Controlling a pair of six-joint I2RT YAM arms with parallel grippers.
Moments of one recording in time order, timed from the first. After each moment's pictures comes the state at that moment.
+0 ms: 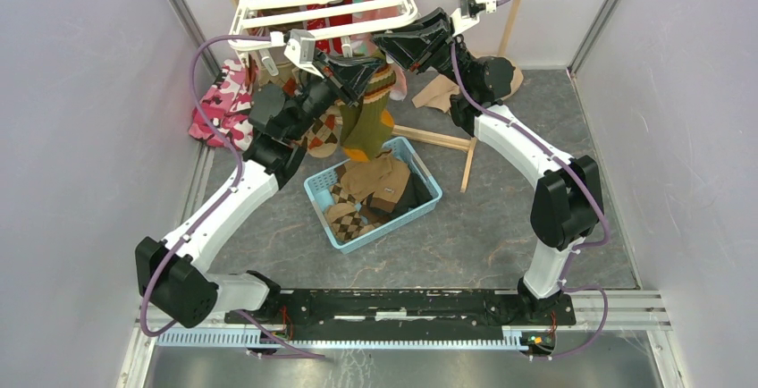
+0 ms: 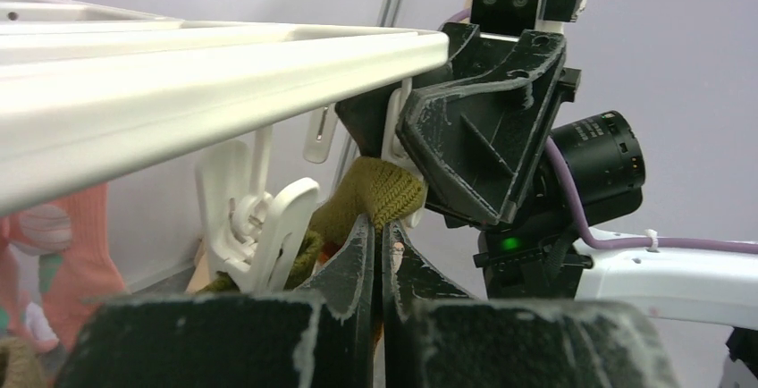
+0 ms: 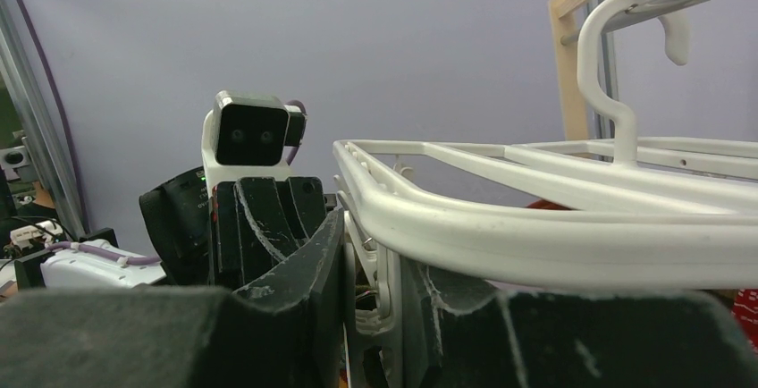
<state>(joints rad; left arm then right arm) -0.51 1.29 1.18 0.54 0.31 -0.43 0.48 1.81 1.57 1.17 -0.68 0.91</state>
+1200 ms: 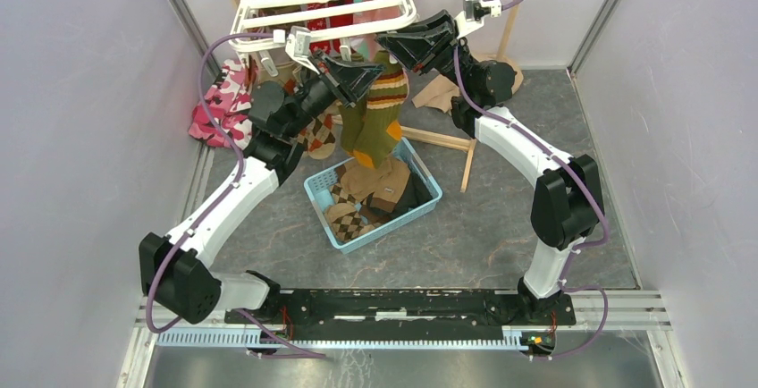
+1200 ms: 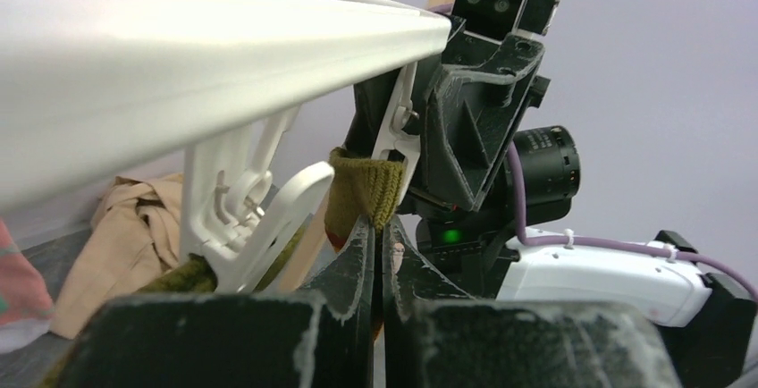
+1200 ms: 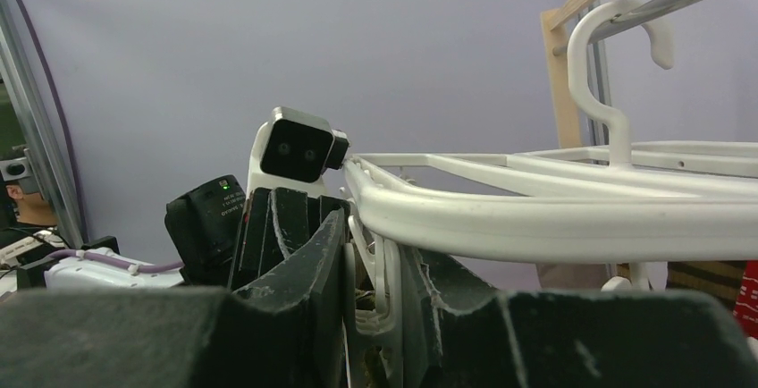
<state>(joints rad) -0.47 1.31 1.17 0.54 0.42 -0.66 0.46 1.81 1.53 1.23 -0.65 0.94</state>
